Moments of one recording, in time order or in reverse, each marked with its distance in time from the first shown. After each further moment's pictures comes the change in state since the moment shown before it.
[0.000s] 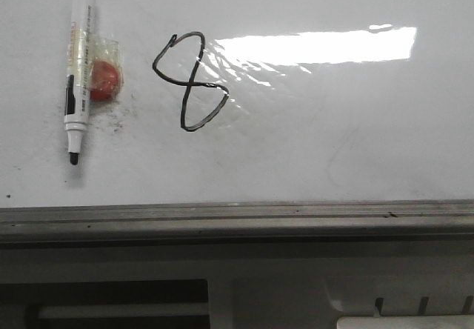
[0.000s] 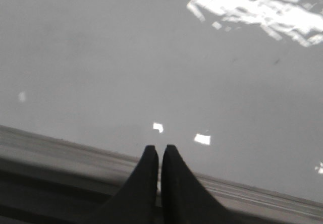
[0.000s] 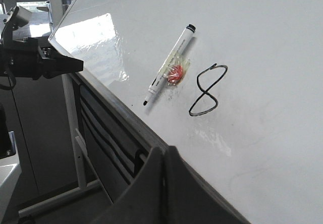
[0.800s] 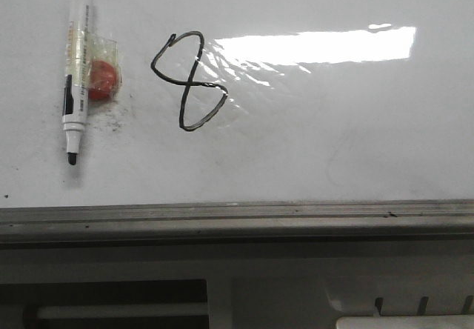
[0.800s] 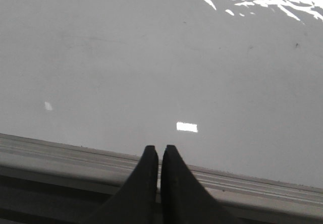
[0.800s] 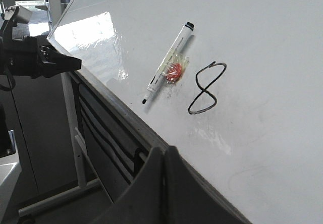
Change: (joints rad) left arm 0.029 0.000 0.000 0.000 0.004 0.113; right arm 0.000 0.000 0.002 0.000 0.000 0.000
